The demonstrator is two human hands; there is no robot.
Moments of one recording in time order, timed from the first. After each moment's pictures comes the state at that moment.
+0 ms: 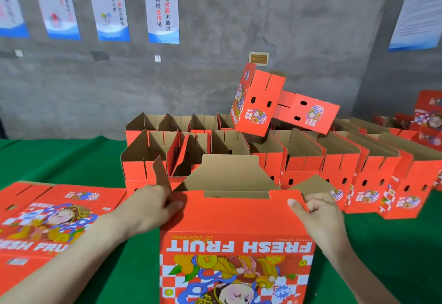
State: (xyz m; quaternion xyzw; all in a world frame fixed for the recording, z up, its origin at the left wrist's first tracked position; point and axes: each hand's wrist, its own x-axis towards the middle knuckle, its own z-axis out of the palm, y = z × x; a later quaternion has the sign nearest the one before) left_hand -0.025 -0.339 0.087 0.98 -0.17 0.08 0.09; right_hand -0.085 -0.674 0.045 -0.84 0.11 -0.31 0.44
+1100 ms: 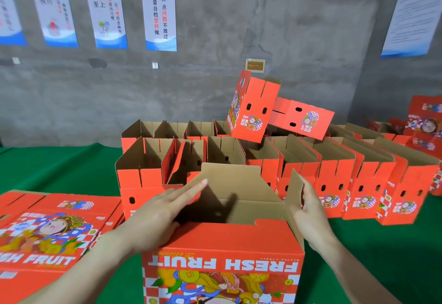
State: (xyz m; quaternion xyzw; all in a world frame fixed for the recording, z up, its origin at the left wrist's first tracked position) left_hand -0.027 -0.352 0.076 0.91 -0.39 0.14 0.11; right_hand -0.060 -0.674 0.054 -0.80 0.03 -0.22 0.56
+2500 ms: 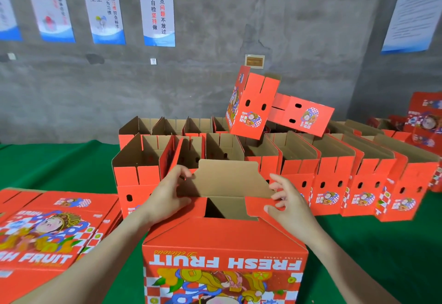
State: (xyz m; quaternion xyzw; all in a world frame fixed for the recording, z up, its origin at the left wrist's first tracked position) left_hand 0.021 -0.376 0.069 0.86 -0.27 0.11 0.42; right_hand -0.046 -0.669 0.049 -0.89 -0.05 -0.19 0.42
